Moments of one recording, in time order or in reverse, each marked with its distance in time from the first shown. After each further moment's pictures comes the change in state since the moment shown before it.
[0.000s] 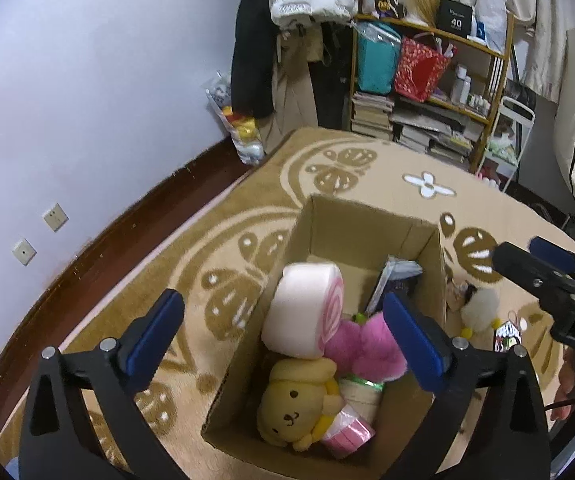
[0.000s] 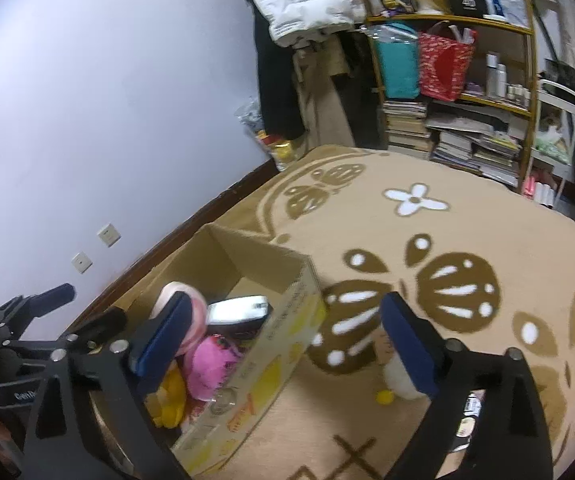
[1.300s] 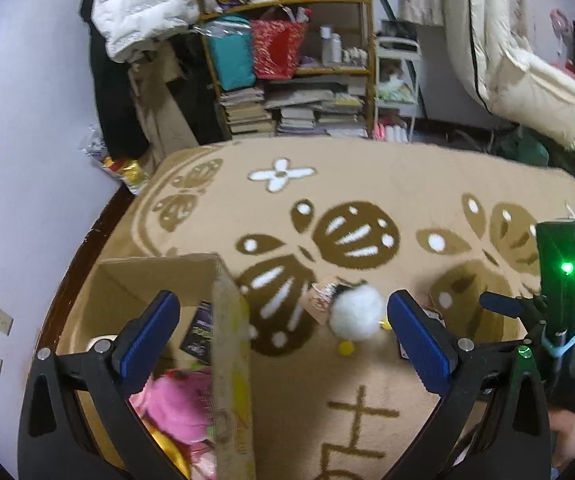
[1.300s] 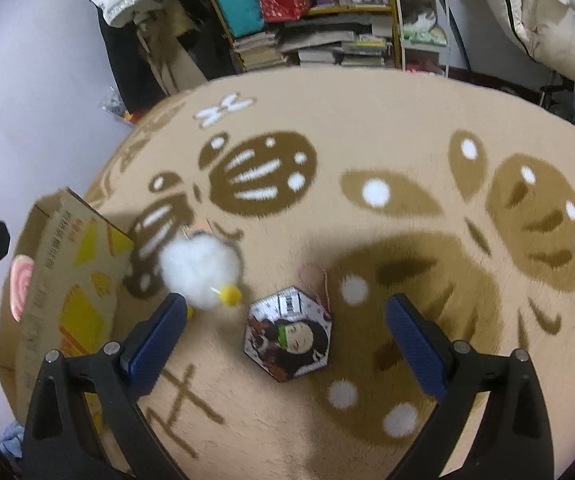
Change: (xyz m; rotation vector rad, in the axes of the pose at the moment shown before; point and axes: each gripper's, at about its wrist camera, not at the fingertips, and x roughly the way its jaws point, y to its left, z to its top) left arm 0.021 -0.185 0.003 0.376 0.024 -0.225; right arm -0.003 -0.148 -0.091 0.317 0.206 -0.276
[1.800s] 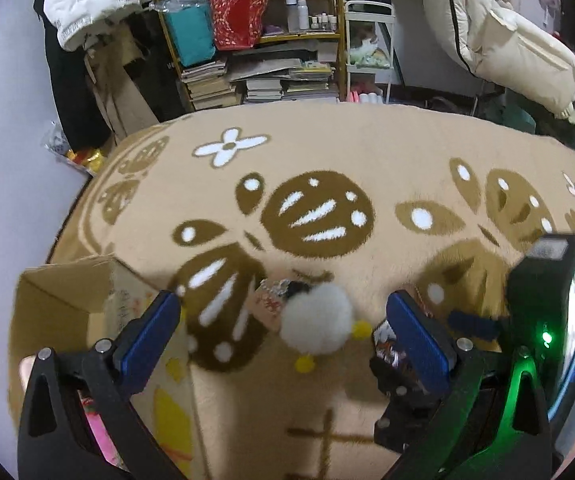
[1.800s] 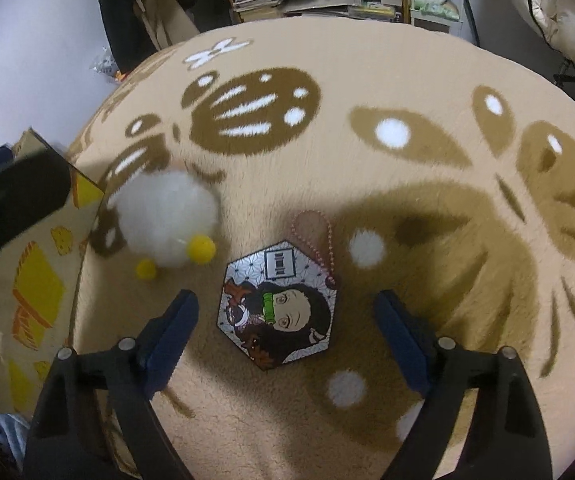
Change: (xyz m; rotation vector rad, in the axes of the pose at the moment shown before) left arm 0.066 -0.038 0.004 0.047 0.084 -0.073; right arm 0.043 0.000 -0.017 -0.028 0.105 -0.020
